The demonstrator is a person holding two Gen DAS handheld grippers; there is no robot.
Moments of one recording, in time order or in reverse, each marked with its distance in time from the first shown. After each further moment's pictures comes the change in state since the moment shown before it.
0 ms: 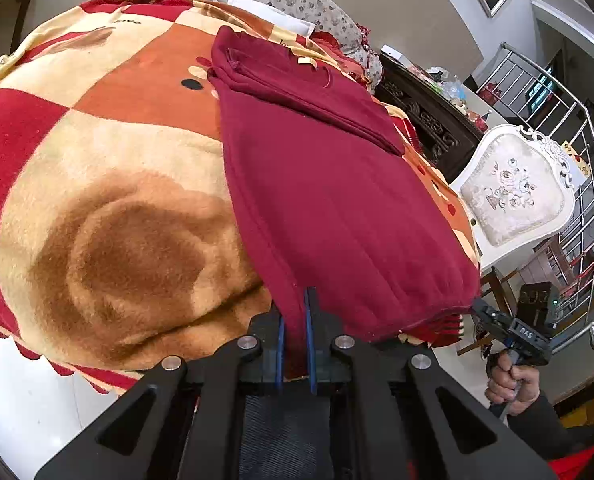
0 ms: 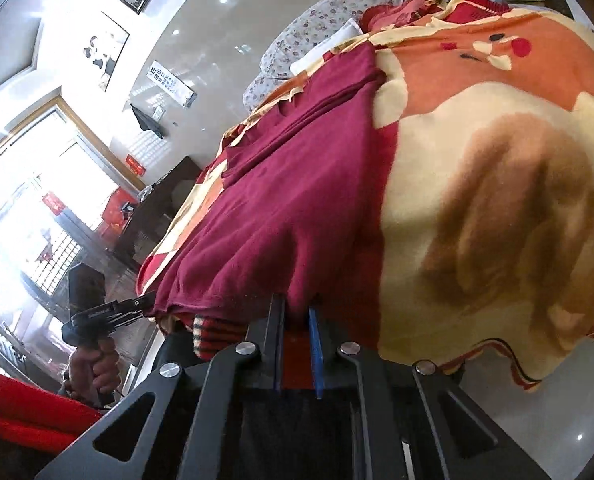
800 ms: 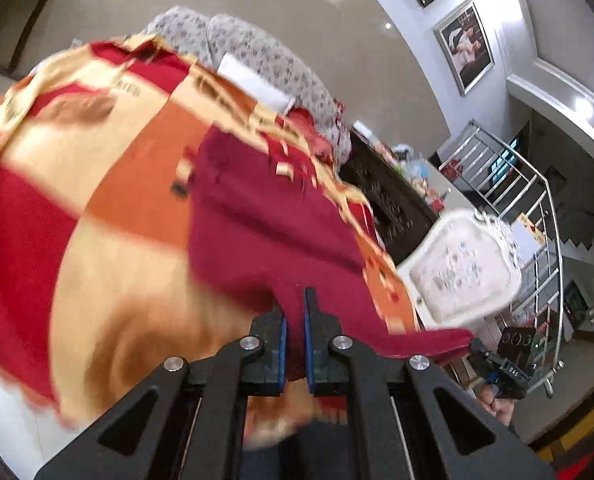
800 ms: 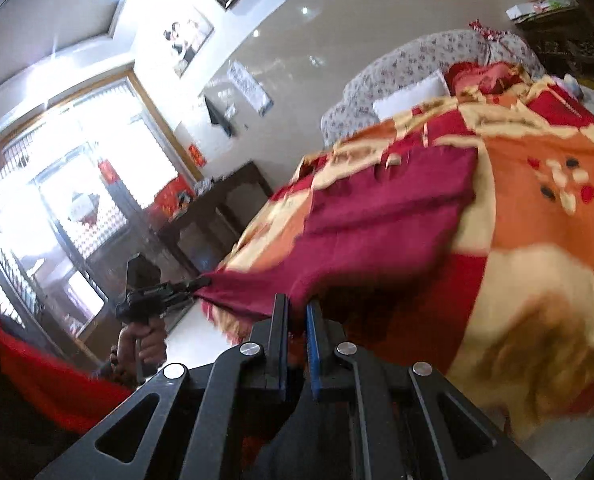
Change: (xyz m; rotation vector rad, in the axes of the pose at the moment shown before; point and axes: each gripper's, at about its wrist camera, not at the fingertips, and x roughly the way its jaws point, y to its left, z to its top) left arm -0.055 0.015 0.074 -0.104 -0.247 -0.177; right arm -0.037 0.079 0.086 -0.186 -0.084 0.124
